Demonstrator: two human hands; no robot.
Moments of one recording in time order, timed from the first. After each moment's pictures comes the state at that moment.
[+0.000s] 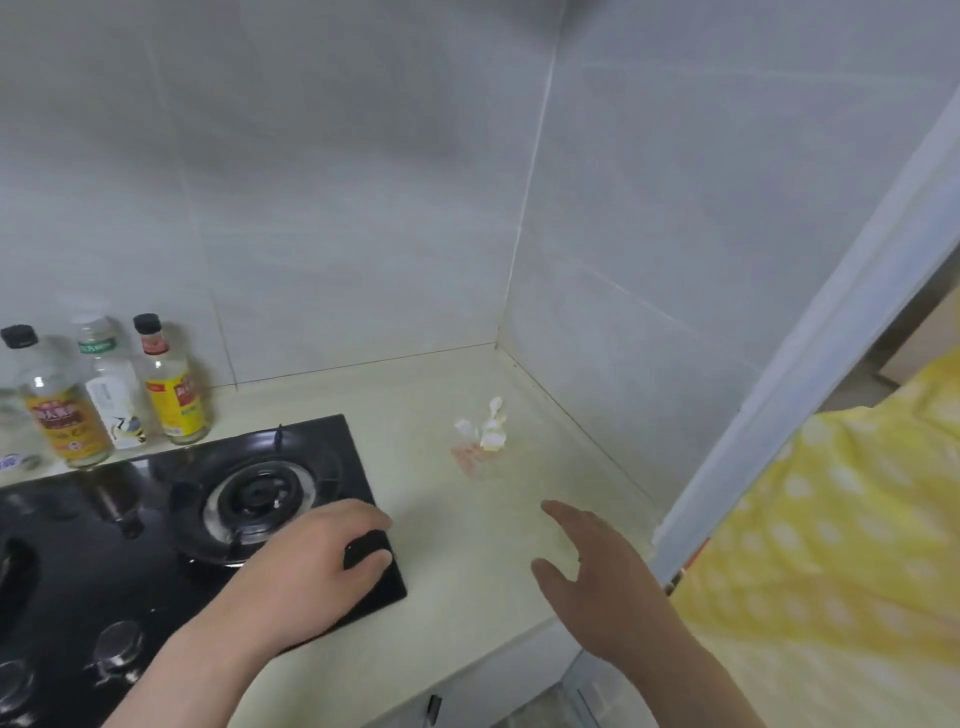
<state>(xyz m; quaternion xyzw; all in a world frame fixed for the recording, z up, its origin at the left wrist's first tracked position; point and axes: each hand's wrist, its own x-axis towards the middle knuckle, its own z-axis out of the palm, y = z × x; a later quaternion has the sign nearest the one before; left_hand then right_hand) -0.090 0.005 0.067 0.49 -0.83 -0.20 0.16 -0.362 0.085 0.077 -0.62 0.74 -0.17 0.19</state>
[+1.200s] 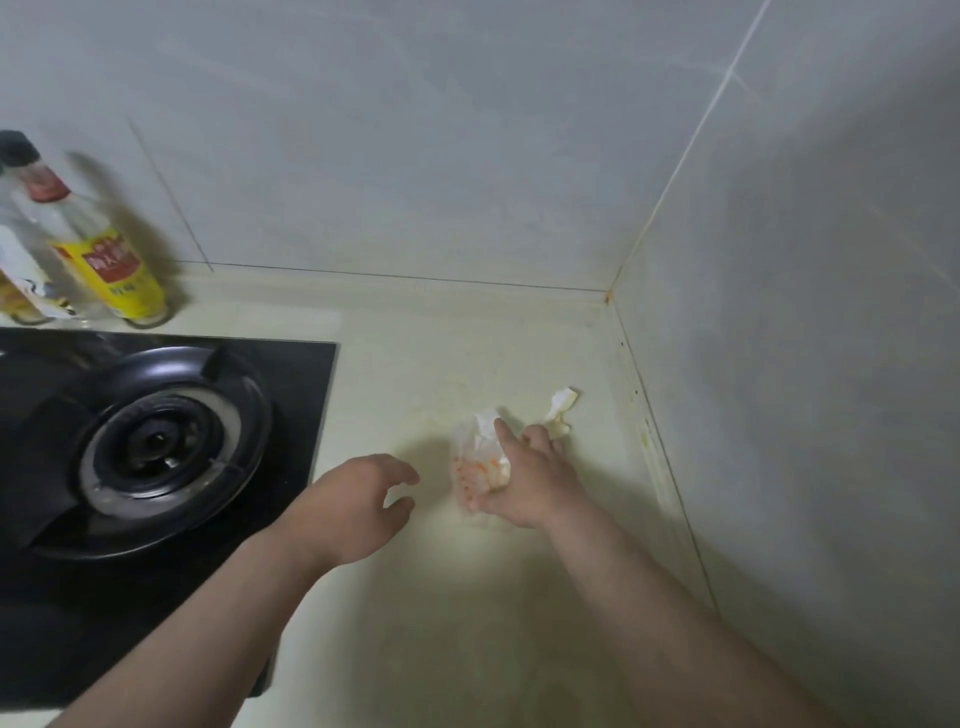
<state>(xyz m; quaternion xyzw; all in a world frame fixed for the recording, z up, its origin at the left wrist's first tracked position) -0.246 -0.228 -0.092 0.66 -0.69 -0.29 0.07 -0.466 -0.312 -0.136 -0.75 0.61 0.08 0.25</state>
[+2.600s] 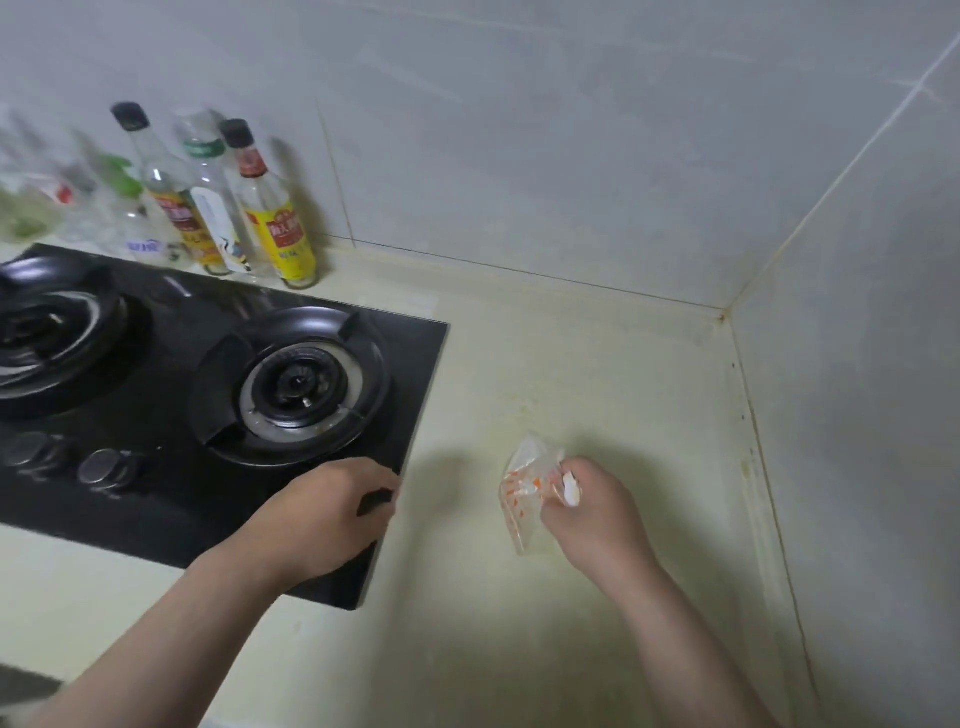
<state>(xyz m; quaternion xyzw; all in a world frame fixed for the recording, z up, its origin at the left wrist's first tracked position) -0.183 -0.132 -0.052 0.74 -0.61 -0.26 0.11 -0.439 -0.237 -0.087 -0.70 0.59 -0.16 0.38</state>
